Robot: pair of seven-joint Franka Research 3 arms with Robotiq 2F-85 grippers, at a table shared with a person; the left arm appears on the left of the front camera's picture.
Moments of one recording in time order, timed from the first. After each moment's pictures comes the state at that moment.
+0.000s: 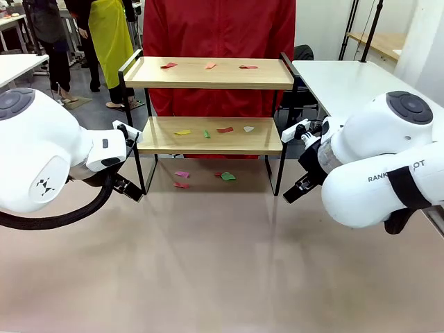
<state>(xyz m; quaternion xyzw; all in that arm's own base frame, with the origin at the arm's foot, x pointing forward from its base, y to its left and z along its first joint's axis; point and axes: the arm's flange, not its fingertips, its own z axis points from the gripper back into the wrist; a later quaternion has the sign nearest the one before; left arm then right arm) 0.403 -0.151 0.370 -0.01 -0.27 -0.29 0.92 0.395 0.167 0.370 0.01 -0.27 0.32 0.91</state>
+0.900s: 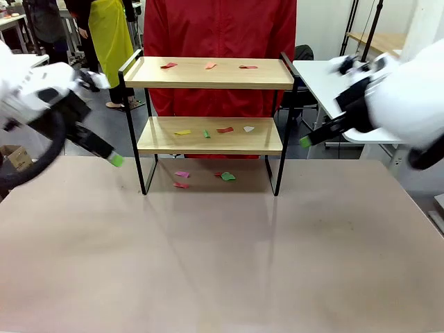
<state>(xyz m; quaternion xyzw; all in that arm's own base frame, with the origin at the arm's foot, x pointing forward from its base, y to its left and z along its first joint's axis) 0.406 -0.091 0.484 -0.18 -0.24 -0.36 0.88 0.410 0.099 0.490 0.13 -0.37 0.28 0.88</state>
